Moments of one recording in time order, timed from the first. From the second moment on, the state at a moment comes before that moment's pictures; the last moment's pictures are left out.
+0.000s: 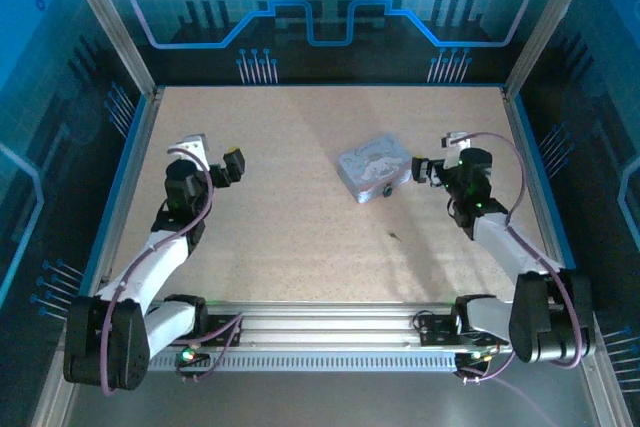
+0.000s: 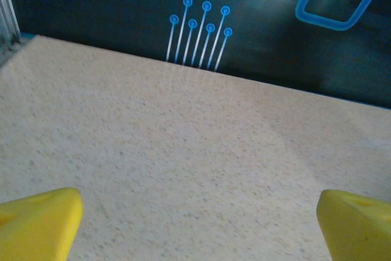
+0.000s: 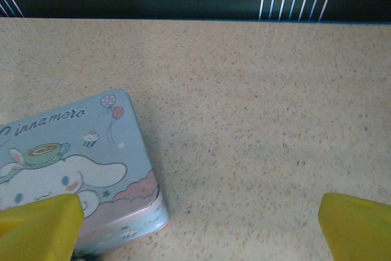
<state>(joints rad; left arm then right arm) -0.05 1.05 0.51 0.26 -0.03 -0.29 0.06 1.18 0.62 0.09 -0.03 0.05</state>
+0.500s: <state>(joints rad) -0.36 1.05 0.55 0.08 0.07 -0.51 0.24 1.12 0.73 -0.49 -0.11 0.29</state>
